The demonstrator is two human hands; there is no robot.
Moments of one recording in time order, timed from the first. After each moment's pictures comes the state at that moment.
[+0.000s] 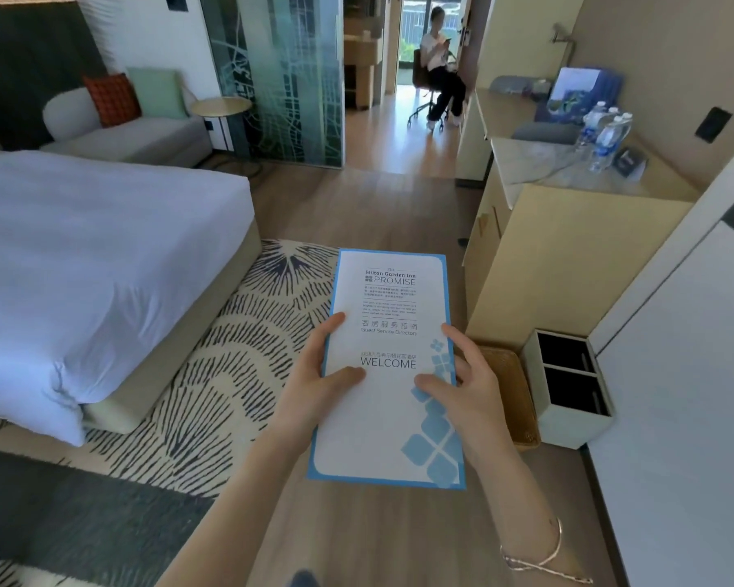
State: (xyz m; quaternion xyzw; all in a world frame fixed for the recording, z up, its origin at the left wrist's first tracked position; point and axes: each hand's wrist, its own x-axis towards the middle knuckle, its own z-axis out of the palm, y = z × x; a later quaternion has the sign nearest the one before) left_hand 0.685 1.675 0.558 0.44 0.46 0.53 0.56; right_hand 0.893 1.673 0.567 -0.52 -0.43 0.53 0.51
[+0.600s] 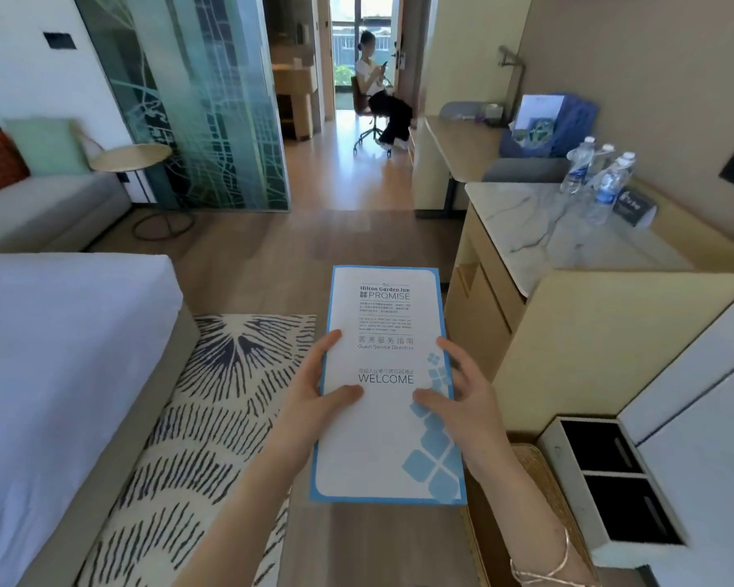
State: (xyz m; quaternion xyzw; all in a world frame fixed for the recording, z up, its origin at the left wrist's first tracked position) left_hand 0.662 2.181 0.549 0.48 0.42 0.49 0.59; right_hand 0.874 2.148 0.558 -0.55 -0.41 0.49 0.54
